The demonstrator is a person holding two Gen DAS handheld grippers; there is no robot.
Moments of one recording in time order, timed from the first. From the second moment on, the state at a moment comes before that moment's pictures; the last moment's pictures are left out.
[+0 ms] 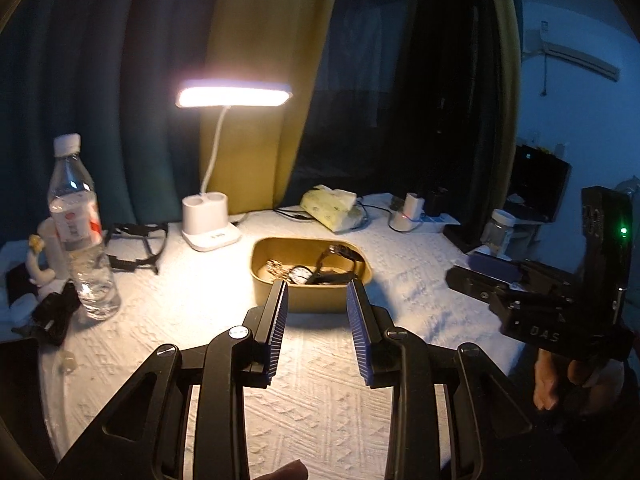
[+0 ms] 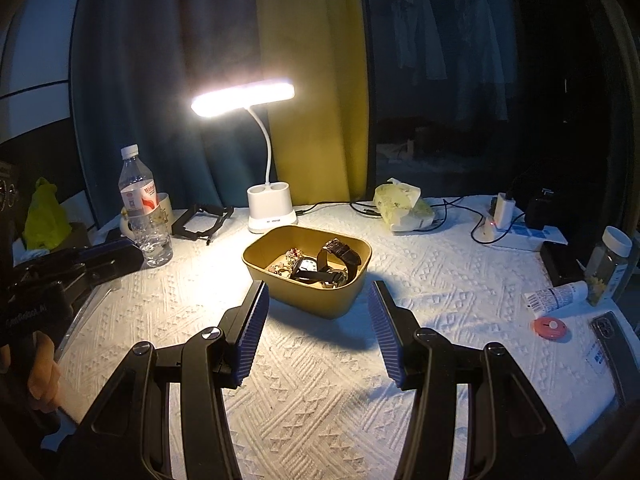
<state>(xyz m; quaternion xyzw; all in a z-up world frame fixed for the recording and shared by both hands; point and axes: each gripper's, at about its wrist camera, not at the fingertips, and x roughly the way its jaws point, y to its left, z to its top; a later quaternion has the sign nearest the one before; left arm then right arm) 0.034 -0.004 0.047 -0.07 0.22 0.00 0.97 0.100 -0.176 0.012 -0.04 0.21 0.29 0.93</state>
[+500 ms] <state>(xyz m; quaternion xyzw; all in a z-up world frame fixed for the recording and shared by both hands) 0.034 0.001 0.050 -0.07 0.22 0.01 0.97 0.100 -0.178 0.011 -0.04 0.21 0.28 0.94</state>
